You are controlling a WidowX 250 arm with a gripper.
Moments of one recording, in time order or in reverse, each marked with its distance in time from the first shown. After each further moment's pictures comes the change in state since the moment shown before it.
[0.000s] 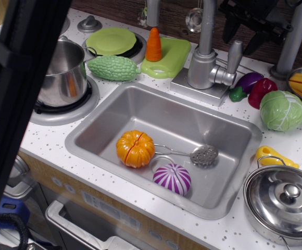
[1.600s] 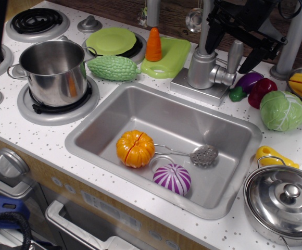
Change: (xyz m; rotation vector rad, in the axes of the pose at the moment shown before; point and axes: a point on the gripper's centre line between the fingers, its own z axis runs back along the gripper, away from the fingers) arm -0.050 0.001 0.020 0.027 0.094 -0.002
